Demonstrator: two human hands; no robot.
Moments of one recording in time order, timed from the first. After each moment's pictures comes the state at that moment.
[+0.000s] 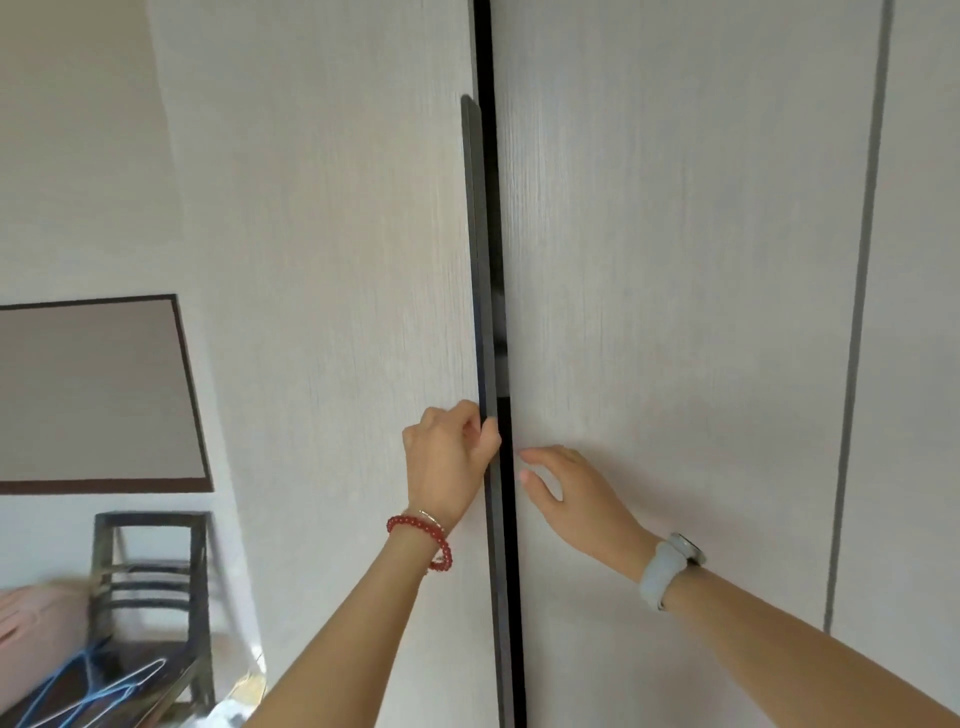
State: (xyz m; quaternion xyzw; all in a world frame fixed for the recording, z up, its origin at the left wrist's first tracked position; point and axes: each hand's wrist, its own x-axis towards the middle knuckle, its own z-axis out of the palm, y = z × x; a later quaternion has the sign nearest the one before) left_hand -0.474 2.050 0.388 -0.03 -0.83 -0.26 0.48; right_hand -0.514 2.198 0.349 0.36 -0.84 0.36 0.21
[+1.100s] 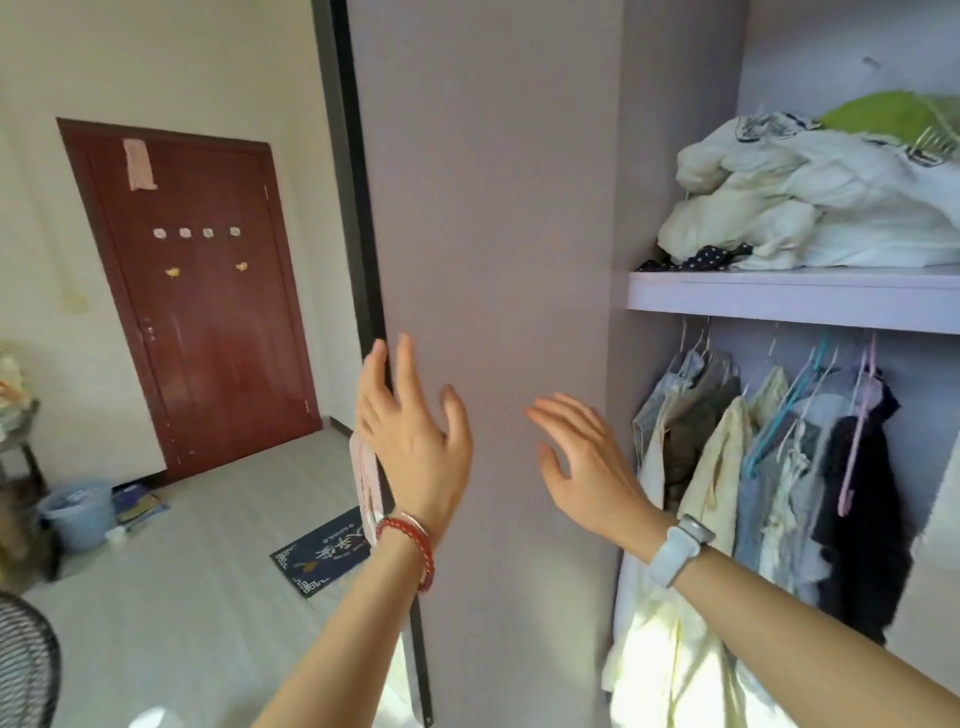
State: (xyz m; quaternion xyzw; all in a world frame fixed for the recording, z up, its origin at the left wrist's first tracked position) left_hand -0.215 1.881 0.339 0.33 -0.67 -0.07 0.66; right_hand -0.354 1.956 0.310 0.63 -0.63 0.40 0.21
